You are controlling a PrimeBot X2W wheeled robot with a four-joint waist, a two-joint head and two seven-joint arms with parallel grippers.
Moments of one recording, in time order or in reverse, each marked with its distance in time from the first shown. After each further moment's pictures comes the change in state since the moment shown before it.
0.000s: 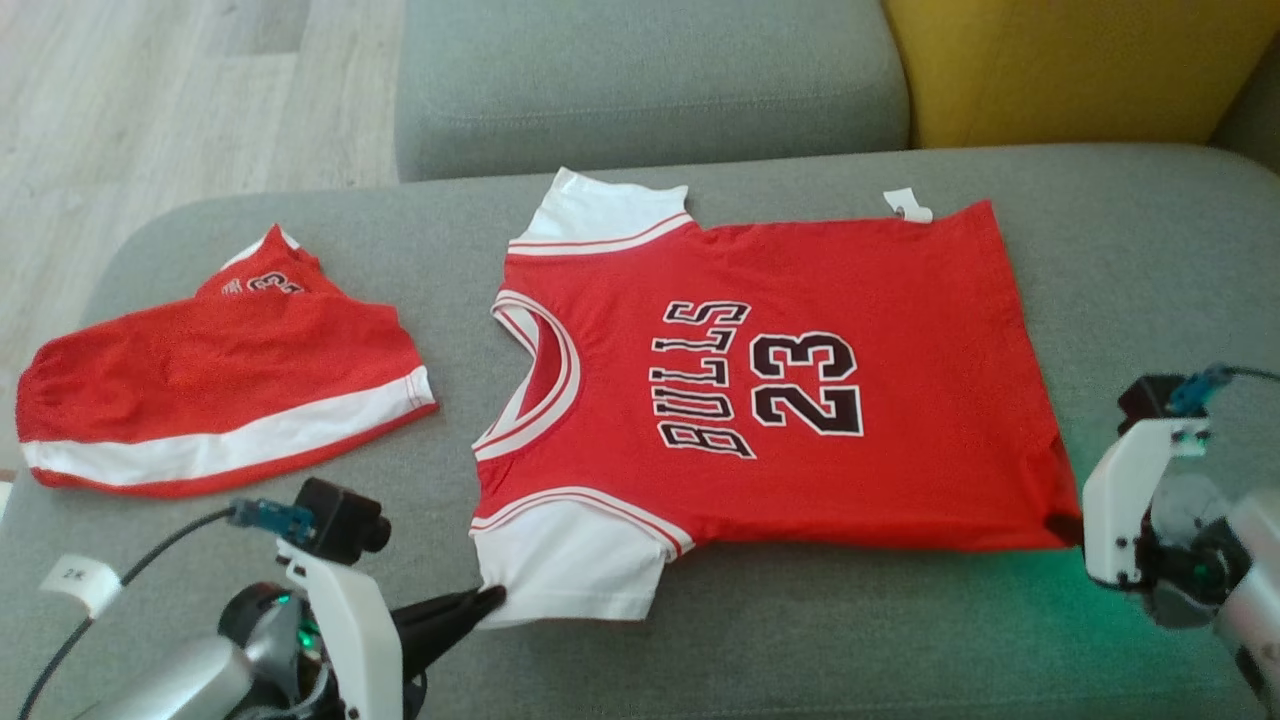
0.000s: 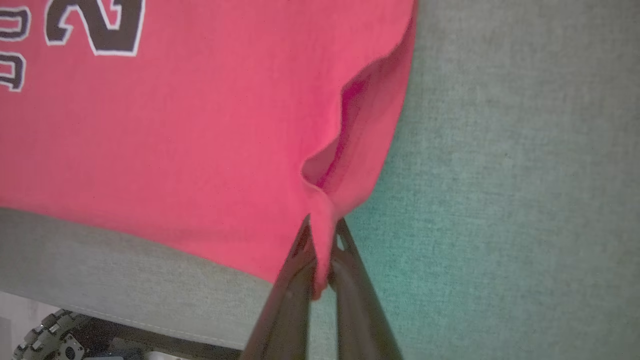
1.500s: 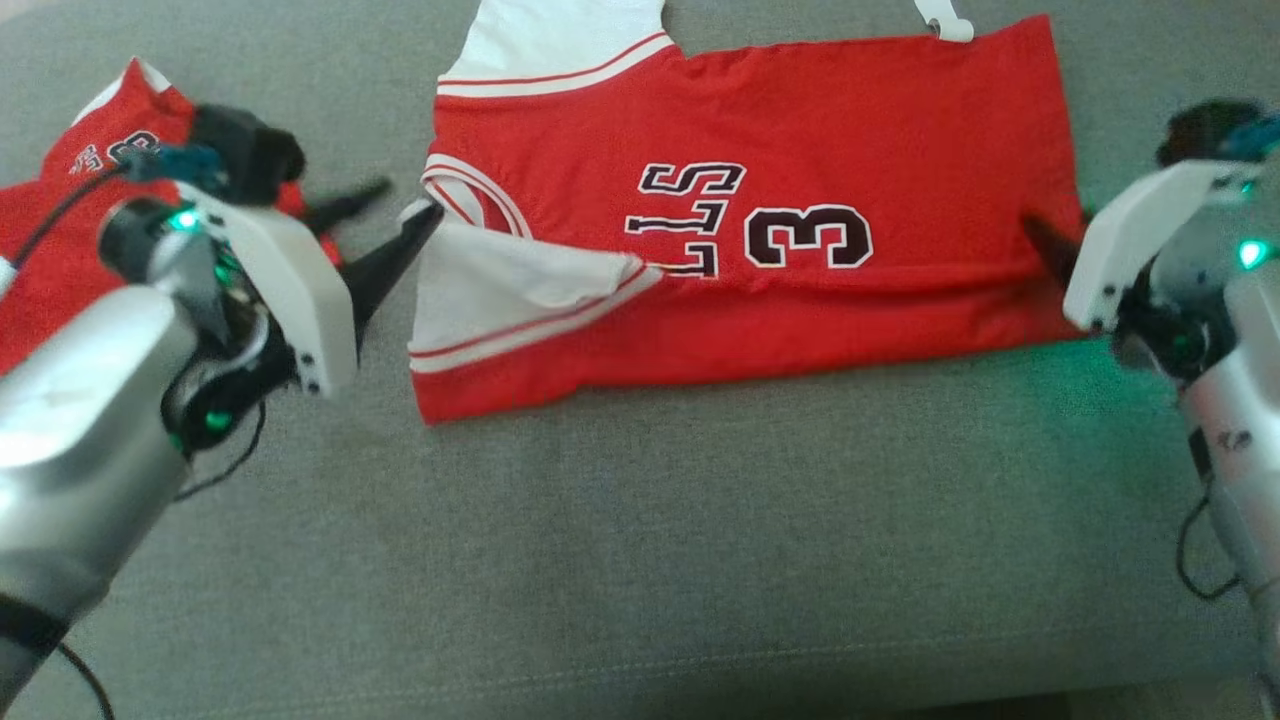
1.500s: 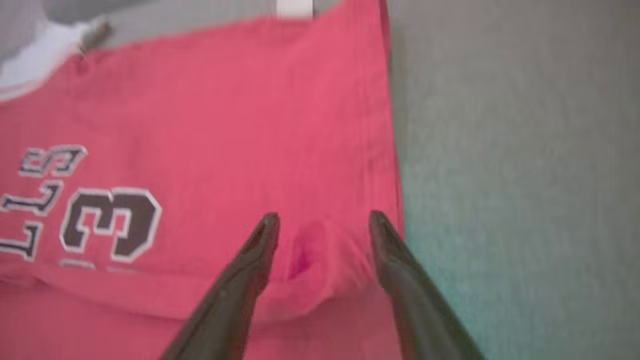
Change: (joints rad) left arm -0.605 -0.082 -0.092 0.355 0.145 -0.006 -0.155; right arm -0.318 0.187 -0.343 0.075 -0.319 0.000 -0.165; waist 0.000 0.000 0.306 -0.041
